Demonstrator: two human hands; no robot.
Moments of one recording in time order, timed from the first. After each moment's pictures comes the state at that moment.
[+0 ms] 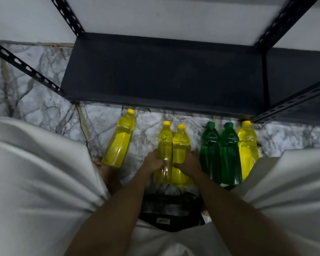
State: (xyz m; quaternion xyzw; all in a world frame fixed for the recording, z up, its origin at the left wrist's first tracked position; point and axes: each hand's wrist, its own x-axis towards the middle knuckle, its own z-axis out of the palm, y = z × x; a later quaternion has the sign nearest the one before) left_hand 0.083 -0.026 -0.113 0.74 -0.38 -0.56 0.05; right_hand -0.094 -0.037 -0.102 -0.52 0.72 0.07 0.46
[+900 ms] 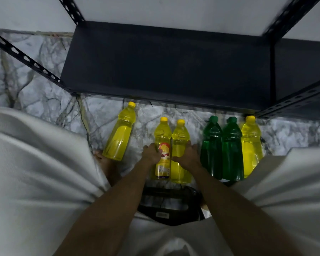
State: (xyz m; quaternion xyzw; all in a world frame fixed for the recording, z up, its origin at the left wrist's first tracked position) left_hand 0.090 -0.032 -0.132 0.76 -0.43 -0.48 -0.04; right_hand -0.085 -0.039 -0.106 -0.51 0.72 0.06 0.47
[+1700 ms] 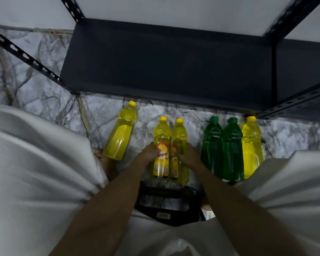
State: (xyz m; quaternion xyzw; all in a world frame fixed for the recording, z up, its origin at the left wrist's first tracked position) left_hand 0.104 -0.039 -0.121 0.71 -0.30 -0.63 0.03; right_hand -0.095 -0.041 -0.130 -0.45 0.69 -0.05 0.57
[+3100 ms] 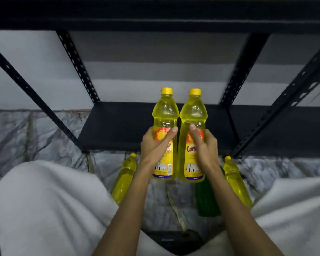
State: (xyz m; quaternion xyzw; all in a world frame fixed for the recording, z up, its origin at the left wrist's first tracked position) left_hand 0.061 -0.062 0.174 0.62 -0.42 -0.47 0.47; right_hand -0.097 -0.051 0.178 -0.42 0.59 -0.51 0.46
